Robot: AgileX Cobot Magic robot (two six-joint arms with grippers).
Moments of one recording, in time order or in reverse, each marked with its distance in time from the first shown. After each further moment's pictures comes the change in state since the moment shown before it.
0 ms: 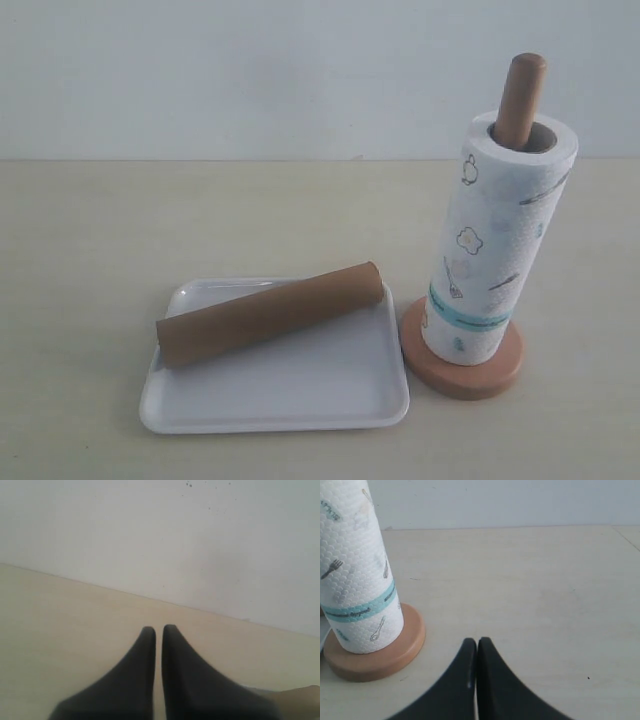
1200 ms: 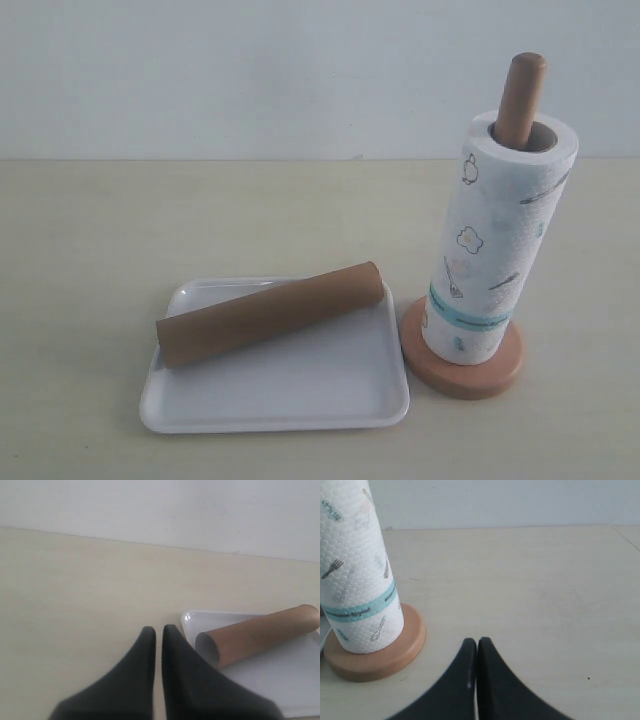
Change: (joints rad) left arm 0.000 -0.001 0.002 -0.674 0.167 0.769; right arm 0.000 0.000 0.000 0.000 0.000 0.000
